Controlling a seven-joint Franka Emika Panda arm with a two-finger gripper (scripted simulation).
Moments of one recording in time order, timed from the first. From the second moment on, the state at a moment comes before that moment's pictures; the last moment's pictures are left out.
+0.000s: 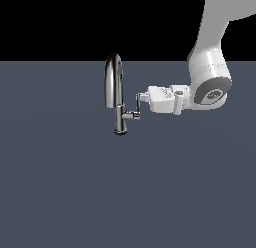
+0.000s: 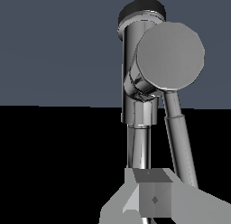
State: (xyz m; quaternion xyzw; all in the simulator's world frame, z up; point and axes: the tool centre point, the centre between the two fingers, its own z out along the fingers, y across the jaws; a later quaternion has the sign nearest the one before) arm 0.067 -0.040 0.164 -0.49 0.52 0.47 0.52
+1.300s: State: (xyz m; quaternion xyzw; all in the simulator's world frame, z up) arm 0.001 -0.041 0.140 -0.49 0.51 0.47 0.53
